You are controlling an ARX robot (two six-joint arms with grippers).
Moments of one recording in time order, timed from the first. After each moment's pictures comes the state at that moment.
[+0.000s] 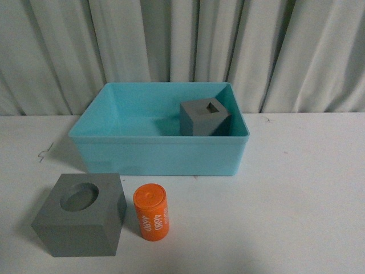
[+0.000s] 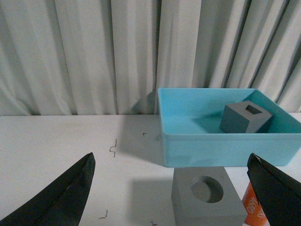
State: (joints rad) left arm 0.00 0.01 0.01 0.00 0.00 -0.01; right arm 0.00 0.00 0.01 0.00 0.00 0.01
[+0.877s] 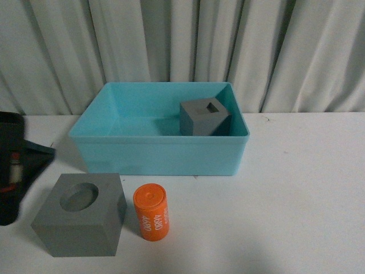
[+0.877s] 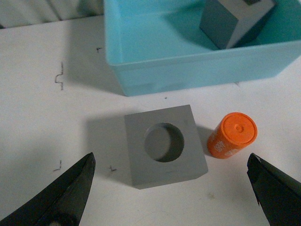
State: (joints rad) left arm -0.34 1.05 0.52 -0.06 -0.21 -0.10; right arm 0.00 0.00 0.01 0.00 0.00 0.01
